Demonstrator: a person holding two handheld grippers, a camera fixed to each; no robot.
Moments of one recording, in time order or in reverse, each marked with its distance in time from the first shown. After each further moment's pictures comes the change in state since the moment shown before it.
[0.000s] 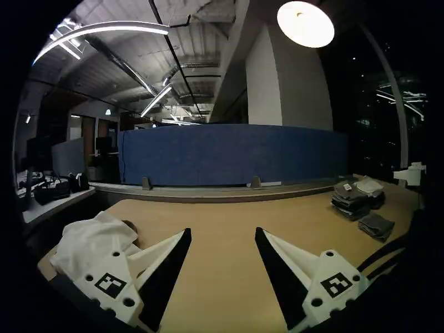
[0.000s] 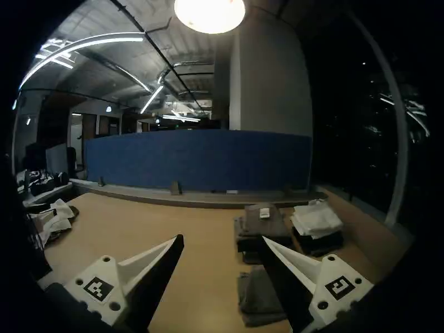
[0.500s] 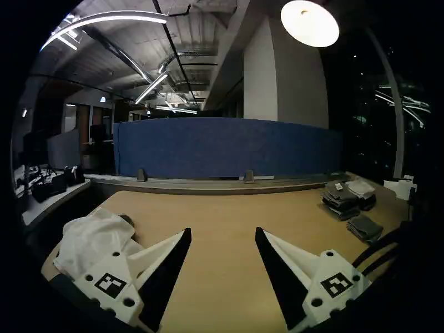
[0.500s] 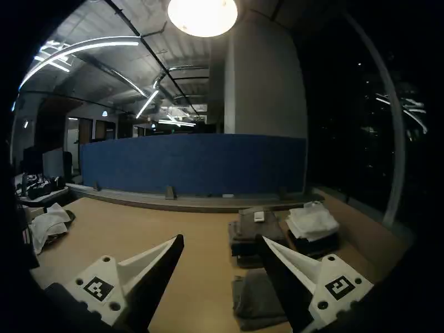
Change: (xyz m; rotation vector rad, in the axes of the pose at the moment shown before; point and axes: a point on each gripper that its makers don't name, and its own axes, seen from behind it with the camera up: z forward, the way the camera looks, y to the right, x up) left arm 0.017 0.006 -0.019 -0.048 -0.089 -0.030; right arm 0.004 0.014 0.002 -0.026 0.033 0.019
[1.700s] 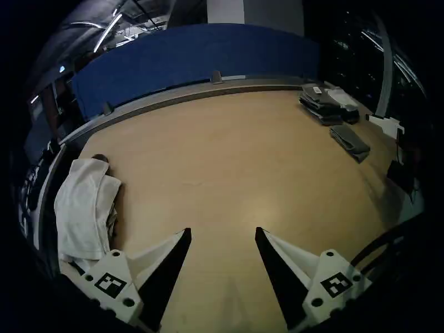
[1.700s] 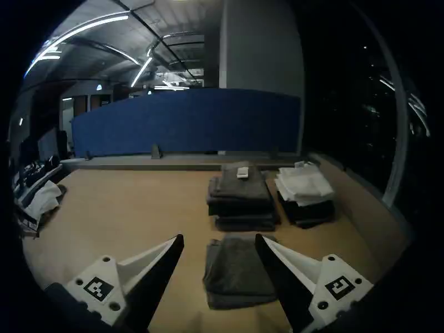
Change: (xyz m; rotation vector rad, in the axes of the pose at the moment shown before) left arm -0.115 0.025 -0.044 -0.153 -0.597 0.159; right arm -0.069 0.055 0.007 -0.011 -0.226 0.022
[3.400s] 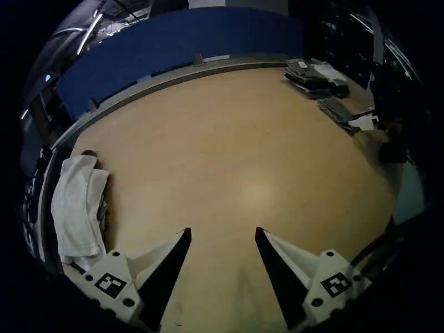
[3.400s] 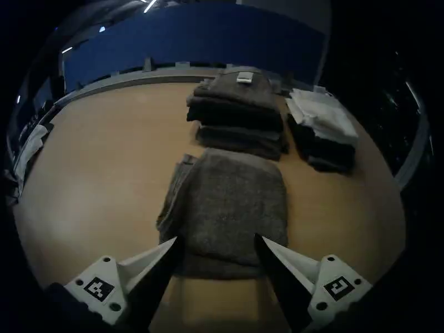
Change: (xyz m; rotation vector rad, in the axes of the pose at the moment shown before) left arm -0.036 0.017 -0.005 -0.047 -0.123 0.095; right arm -0.139 0.052 0.044 0.020 -0.486 -0.128
